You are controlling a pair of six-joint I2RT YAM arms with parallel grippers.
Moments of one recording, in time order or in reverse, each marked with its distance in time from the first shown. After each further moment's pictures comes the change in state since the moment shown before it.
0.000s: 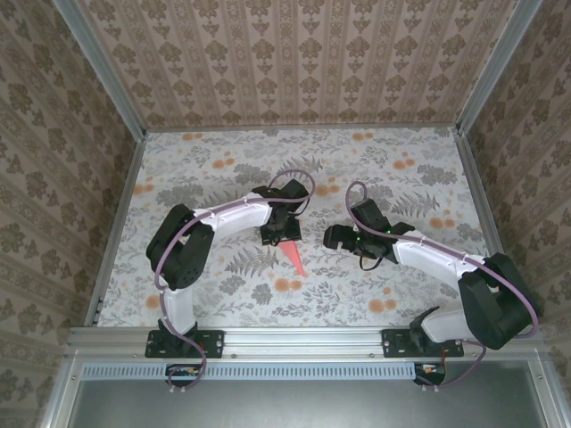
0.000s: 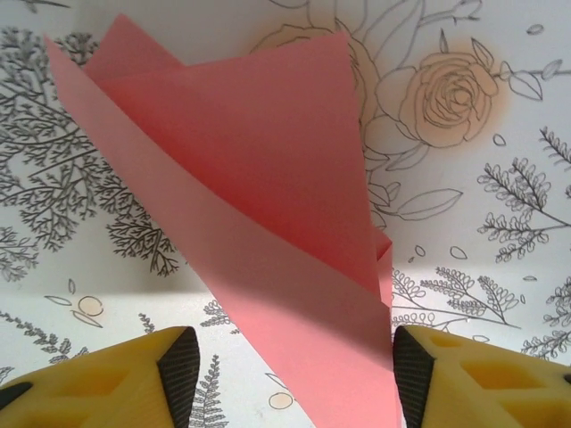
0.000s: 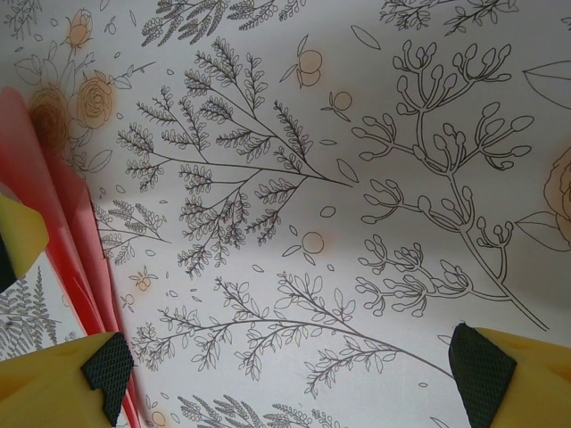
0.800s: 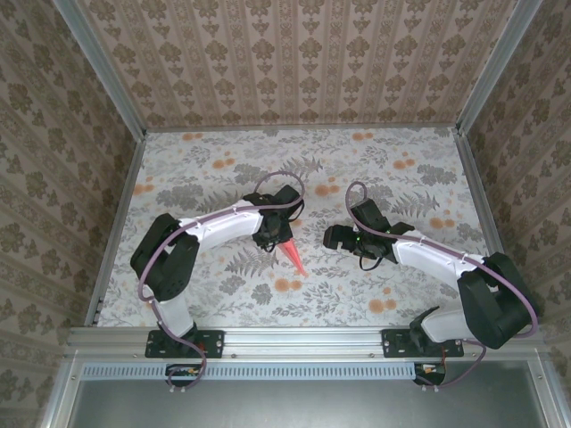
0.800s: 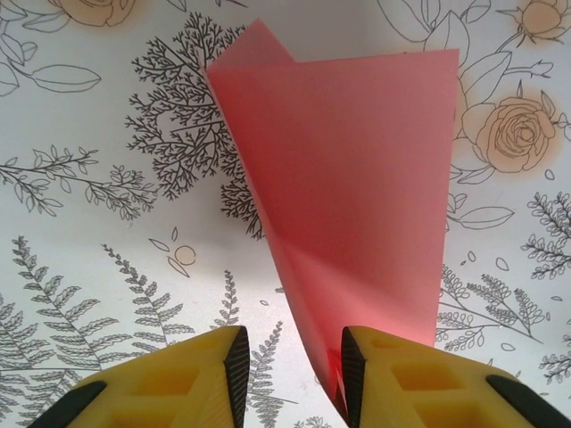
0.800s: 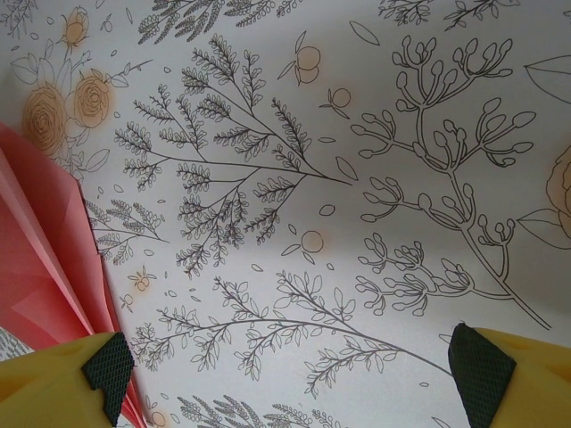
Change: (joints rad) left arm -0.018 -0.123 -0.117 0.031 -0.101 -0.176; right arm 0.000 0.005 0.000 0.000 -0.003 0.006
